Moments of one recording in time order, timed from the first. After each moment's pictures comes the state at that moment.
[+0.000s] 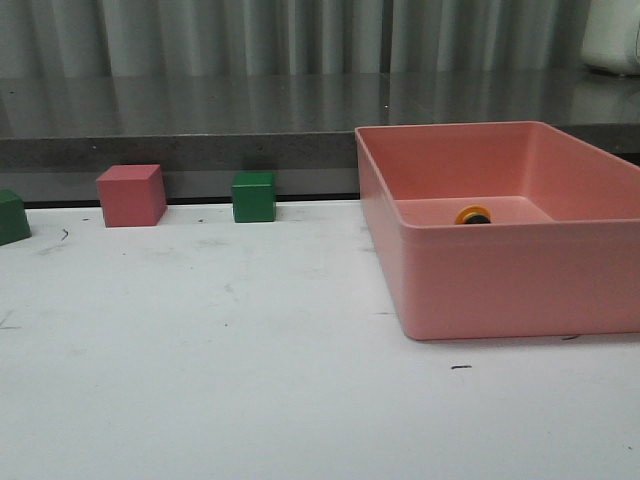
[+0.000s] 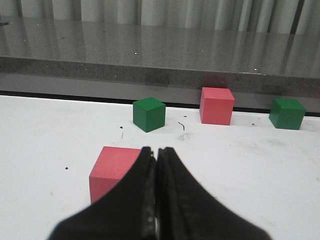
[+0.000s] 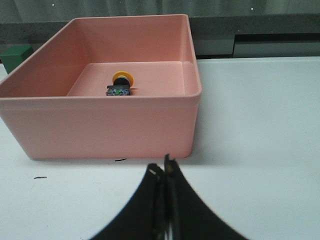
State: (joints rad) left arm 0.05 0.00 0.00 0.06 0.17 -0.09; right arm 0.04 -0.01 0.03 0.07 0.26 0.03
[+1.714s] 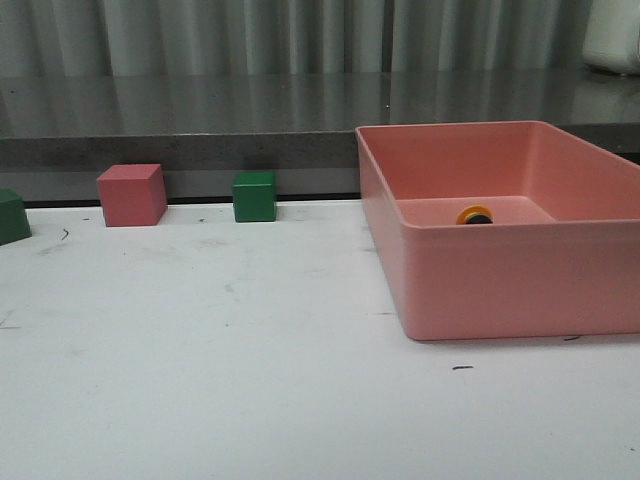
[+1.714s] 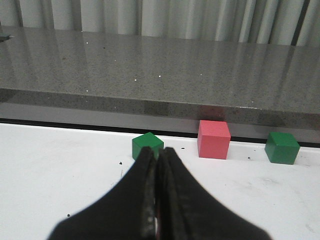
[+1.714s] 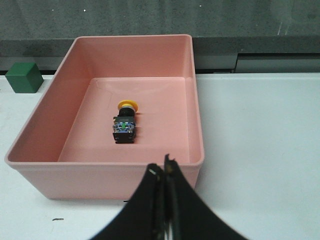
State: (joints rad) left arm 0.05 0.35 -0.37 0.06 0.23 -0.09; right arm 0.04 0.47 -0.43 0.07 0.37 0.03
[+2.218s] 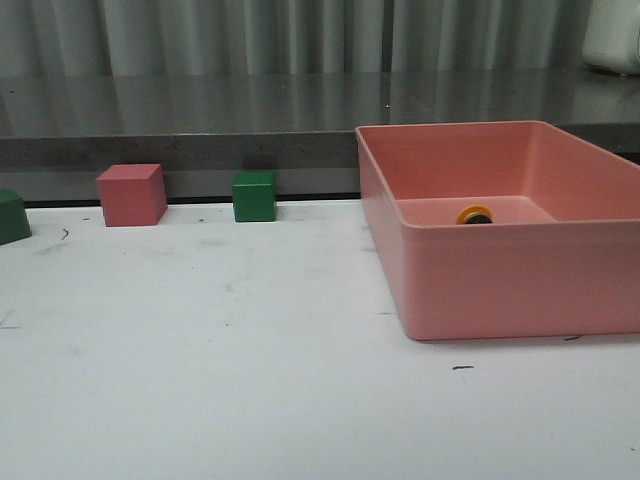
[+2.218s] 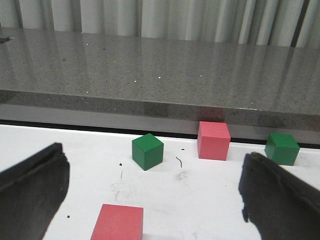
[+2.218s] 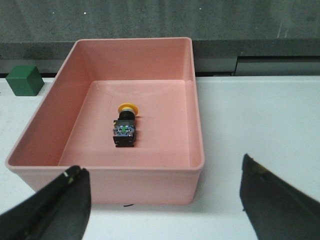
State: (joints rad) left arm 0.05 0.35 -0.37 0.06 0.22 -0.09; right arm 0.04 0.47 -0.43 0.07 0.36 0.03
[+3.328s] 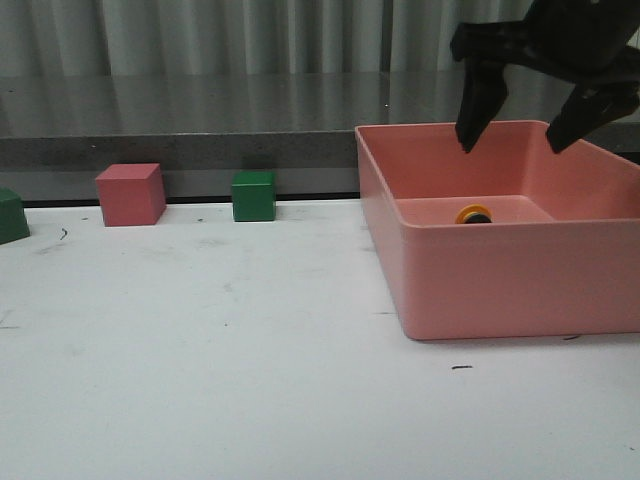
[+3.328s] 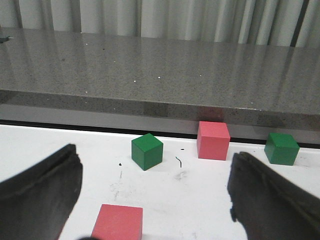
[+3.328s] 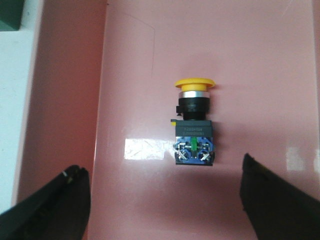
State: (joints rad) left arm 0.05 0.35 -0.37 0.06 0.22 -0.09; right arm 0.20 1.73 -1.34 0.13 0.66 0.18
